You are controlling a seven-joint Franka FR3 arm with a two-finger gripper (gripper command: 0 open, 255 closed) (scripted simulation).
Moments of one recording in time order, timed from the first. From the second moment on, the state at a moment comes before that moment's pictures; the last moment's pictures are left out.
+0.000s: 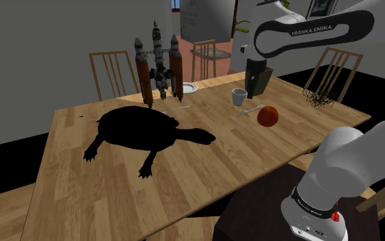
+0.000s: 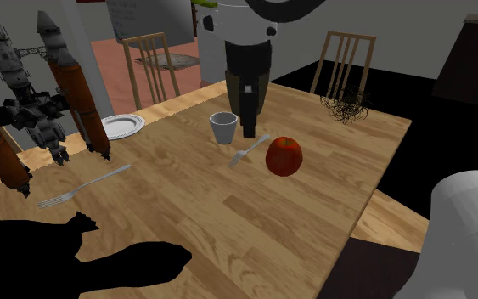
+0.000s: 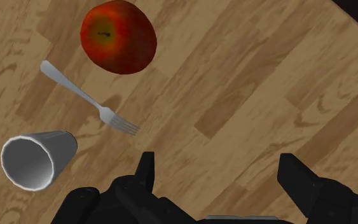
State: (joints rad) arm -0.05 -0.57 -0.29 -2.38 -0.30 1.85 -0.44
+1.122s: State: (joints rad) arm -0.05 0.01 -0.56 -2.14 -0.16 2.29 -0.86
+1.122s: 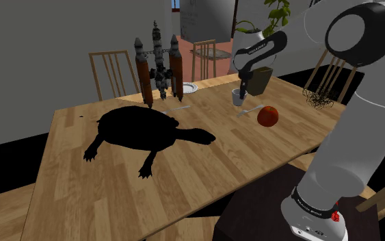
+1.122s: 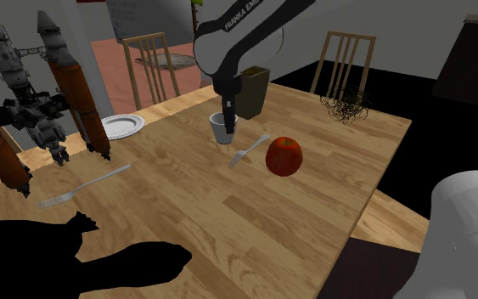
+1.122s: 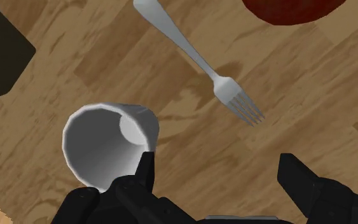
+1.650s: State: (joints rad) arm -0.13 0.26 -0.56 -1.98 0.01 2.38 -1.05
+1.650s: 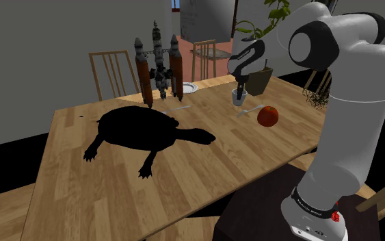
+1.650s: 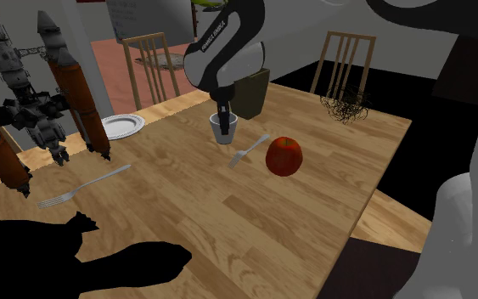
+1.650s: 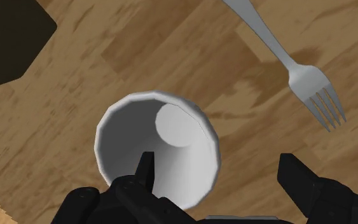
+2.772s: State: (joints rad) arm -0.15 0.32 -0.54 -1.99 0.06 2.43 -1.08
